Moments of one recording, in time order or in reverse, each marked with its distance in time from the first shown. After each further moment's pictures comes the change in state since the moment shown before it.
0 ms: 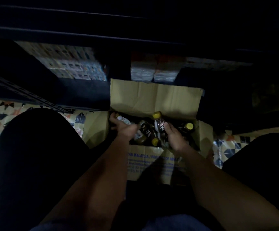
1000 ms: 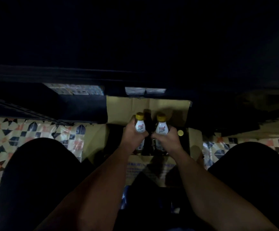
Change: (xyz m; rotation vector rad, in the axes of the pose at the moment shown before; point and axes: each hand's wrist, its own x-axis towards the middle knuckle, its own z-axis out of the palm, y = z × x) left_hand -0.039 0.035 0.006 0.201 -0.340 0.422; right_hand -0.034 -0.060 -0.010 0.254 0.146 -0.072
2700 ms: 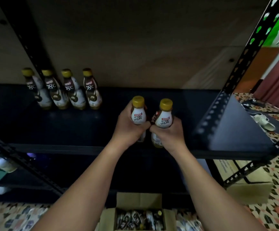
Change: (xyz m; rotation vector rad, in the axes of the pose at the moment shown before) left_hand -0.285 0.691 -0.165 -0.105 0.007 0.791; right_hand -0.377 -0.625 -0.126 0.237 0.014 -0.821
